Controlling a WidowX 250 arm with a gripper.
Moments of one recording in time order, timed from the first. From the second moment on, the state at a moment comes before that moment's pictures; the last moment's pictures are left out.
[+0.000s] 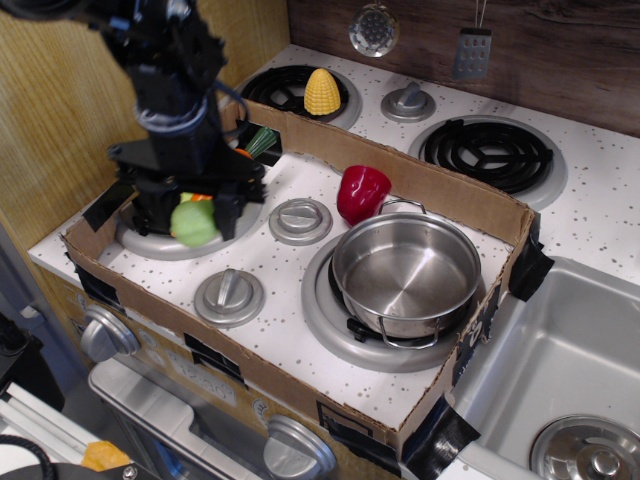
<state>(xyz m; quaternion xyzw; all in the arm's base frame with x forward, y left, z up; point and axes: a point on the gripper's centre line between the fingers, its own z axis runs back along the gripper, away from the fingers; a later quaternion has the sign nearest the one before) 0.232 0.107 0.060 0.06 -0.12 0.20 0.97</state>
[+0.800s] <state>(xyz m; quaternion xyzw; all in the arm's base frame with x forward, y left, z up) 0.202 0.126 0.027 0.05 -0.15 0.20 0.97</state>
